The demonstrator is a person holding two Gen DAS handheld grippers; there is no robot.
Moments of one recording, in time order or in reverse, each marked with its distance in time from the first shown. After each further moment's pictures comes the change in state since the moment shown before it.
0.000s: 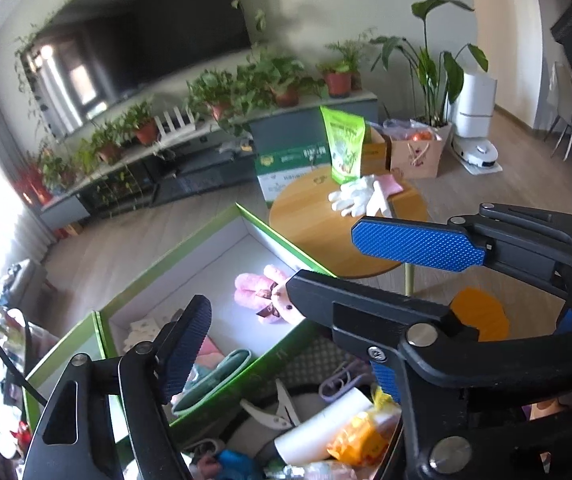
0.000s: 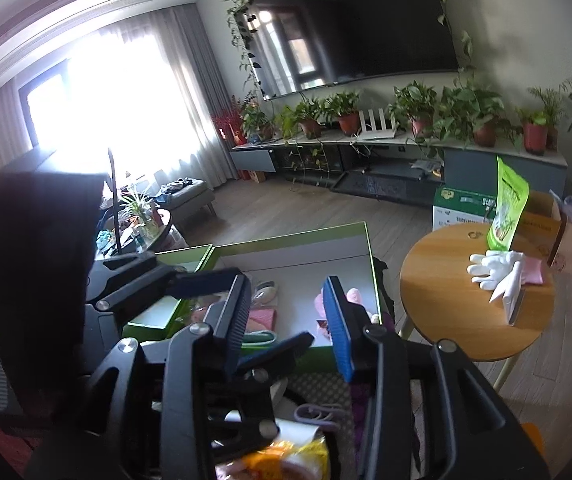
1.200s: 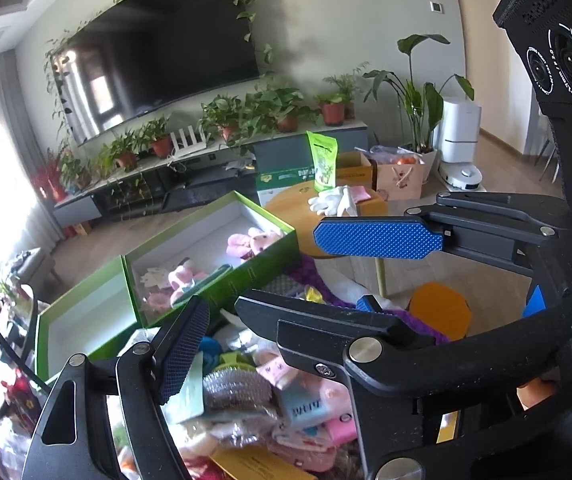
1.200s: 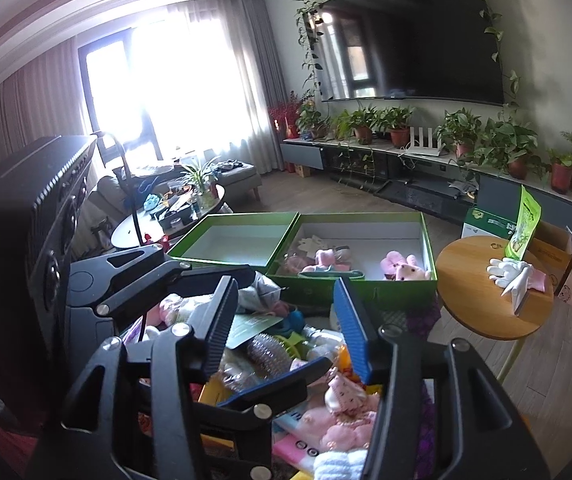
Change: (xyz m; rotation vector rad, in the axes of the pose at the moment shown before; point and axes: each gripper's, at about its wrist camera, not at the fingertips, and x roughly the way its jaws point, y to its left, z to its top) left arm -0.132 -0.041 -0.098 -0.071 -0.101 0.003; right arm -0.112 0.093 -0.058 -0.168 0.017 0.110
